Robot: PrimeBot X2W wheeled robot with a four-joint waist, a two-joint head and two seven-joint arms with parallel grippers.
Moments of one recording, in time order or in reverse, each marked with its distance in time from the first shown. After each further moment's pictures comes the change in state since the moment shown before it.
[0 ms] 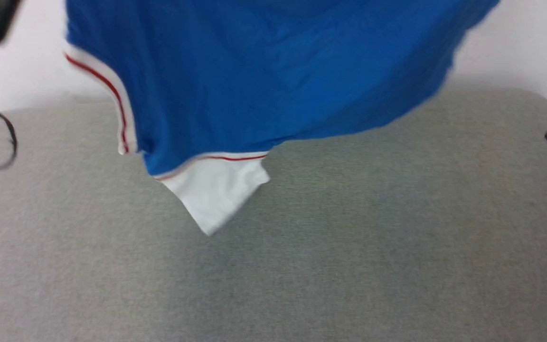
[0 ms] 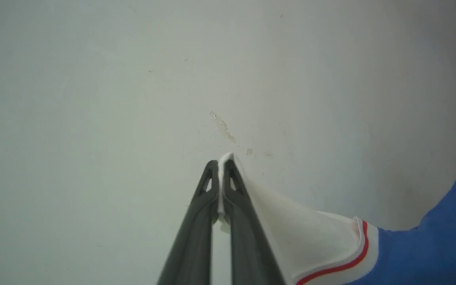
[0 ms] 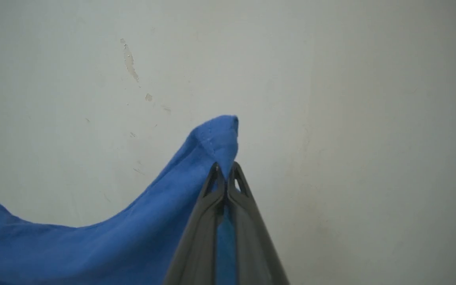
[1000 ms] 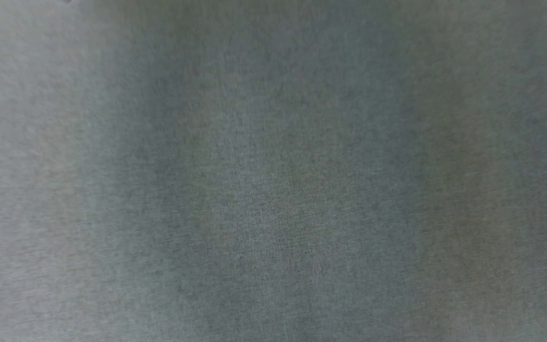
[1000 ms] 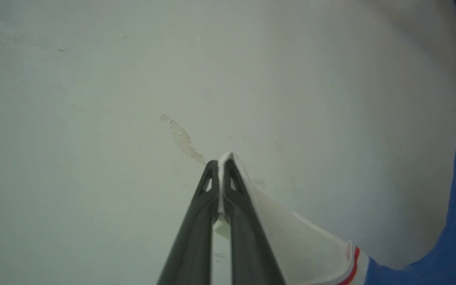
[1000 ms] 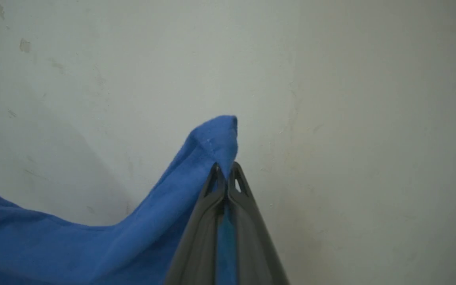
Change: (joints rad) left arm -0.566 -0.076 -0.031 0.185 0.143 -0.084 -0.088; right arm -0.459 0.080 -0.034 0.353 -0.079 0.000 -0.256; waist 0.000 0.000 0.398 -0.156
